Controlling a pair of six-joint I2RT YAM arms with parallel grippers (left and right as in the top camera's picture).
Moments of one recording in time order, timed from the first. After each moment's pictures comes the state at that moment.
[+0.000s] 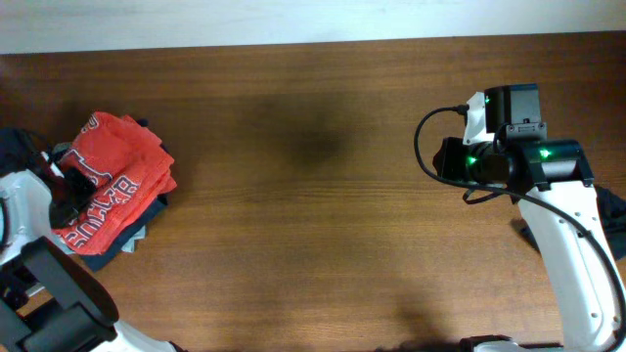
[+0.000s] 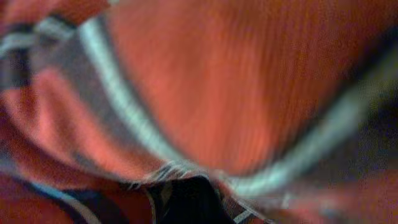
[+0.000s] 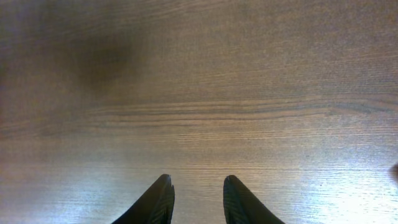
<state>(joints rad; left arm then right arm) 0.58 1.85 1.37 -0.83 0.00 -0.22 0.03 1.39 1.34 -1.04 -0.18 0.21</state>
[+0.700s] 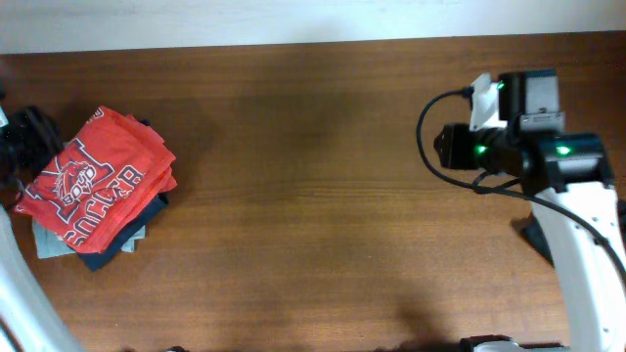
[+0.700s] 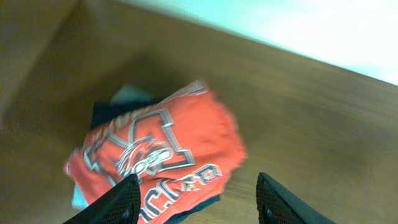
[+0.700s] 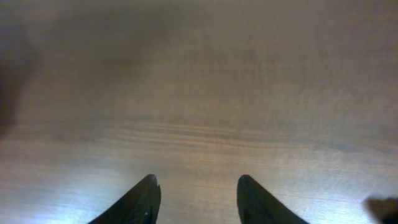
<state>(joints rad) 0.52 1.48 1.86 -1.19 0.26 0.10 0.03 1.38 1.50 -1.08 -0.19 0.11</state>
